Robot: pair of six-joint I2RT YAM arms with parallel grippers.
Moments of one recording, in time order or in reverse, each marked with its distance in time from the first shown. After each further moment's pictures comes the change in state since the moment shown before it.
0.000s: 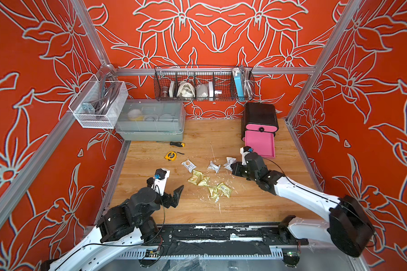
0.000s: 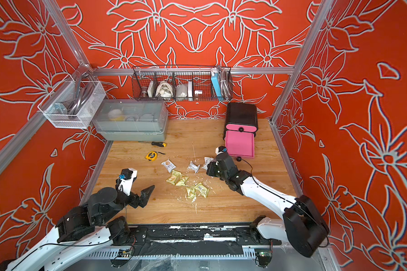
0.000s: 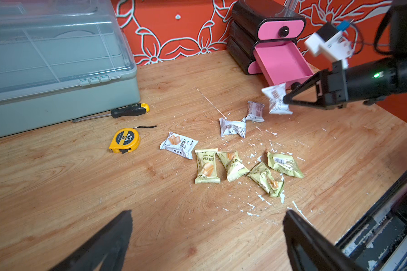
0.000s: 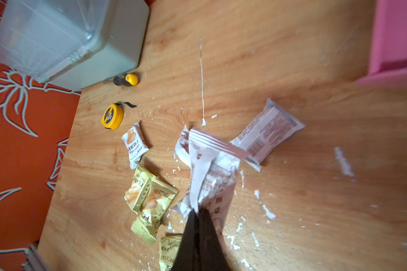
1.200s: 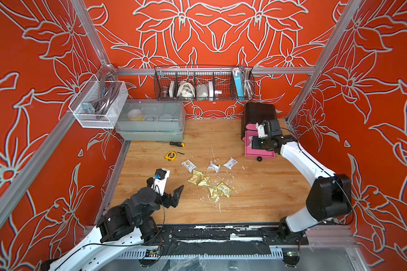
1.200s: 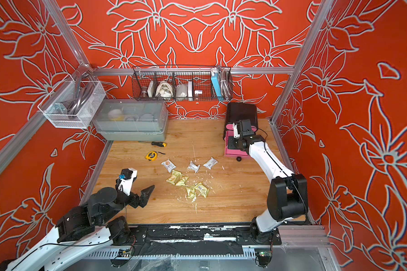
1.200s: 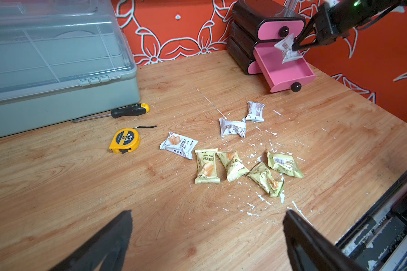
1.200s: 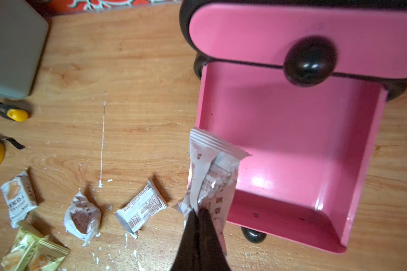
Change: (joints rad) left arm 0.000 -0.002 0.000 0.000 0.000 0.000; right arm -0.445 0.400 0.573 -0.452 -0.102 -0.525
